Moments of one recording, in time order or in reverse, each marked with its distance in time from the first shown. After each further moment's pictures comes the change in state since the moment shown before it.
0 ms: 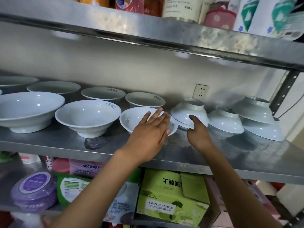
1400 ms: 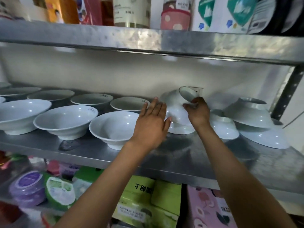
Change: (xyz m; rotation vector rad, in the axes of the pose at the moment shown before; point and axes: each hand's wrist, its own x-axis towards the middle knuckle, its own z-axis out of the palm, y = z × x) left_hand 0.106 0.088 0.039 0.191 0.145 -0.253; right_hand 0.114 0.044 -0.070 0.239 0.202 -0.042
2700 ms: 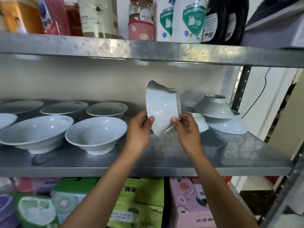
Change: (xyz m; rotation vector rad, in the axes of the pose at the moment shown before) left_hand -0.015 0.051 -0.023 -1.451 0.058 -0.366; right_hand -0.113 0.010 -0.067 0.462 -0.001 -0.023
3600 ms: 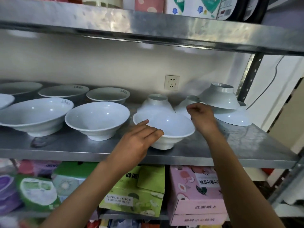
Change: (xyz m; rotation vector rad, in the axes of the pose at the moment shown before) left_hand -0.044 -0.033 -0.050 1.071 -0.315 0.839; right_hand 0.045 0.015 -0.030 -0.355 -0.012 0.151
